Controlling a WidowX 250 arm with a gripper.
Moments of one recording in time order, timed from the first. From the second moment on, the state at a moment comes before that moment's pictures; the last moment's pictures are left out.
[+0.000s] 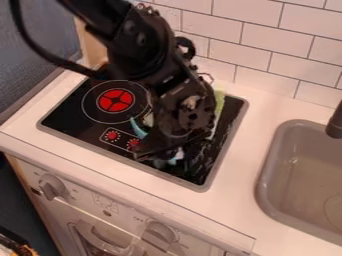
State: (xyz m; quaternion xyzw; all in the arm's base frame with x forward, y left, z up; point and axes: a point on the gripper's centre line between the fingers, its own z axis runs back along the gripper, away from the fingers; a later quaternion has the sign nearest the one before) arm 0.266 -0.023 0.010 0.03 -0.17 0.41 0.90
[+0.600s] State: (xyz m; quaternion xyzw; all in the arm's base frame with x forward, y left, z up) arm 0.247 0.006 0.041 0.03 -0.18 0.42 0.89
